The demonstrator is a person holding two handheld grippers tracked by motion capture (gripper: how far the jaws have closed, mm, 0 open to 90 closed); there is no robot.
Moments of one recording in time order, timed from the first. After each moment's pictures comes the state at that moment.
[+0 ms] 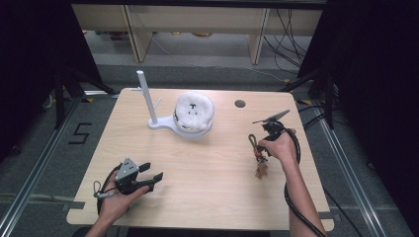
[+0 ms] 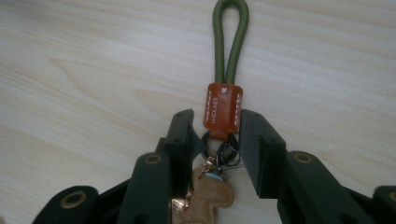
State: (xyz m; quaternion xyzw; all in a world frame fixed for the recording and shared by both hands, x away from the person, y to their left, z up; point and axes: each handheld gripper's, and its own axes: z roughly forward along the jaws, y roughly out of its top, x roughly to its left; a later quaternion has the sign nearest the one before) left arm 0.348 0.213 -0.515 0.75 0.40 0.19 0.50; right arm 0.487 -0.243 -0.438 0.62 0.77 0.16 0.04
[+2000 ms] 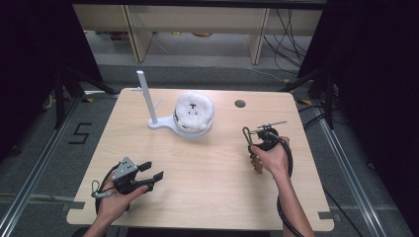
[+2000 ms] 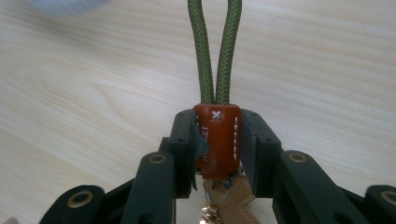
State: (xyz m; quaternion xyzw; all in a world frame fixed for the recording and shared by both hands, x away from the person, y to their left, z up) left arm 0.348 0.212 -0.503 0.73 0.39 0.17 0.53; right arm 0.458 -0.227 -0.452 0.56 0.77 0.29 0.09
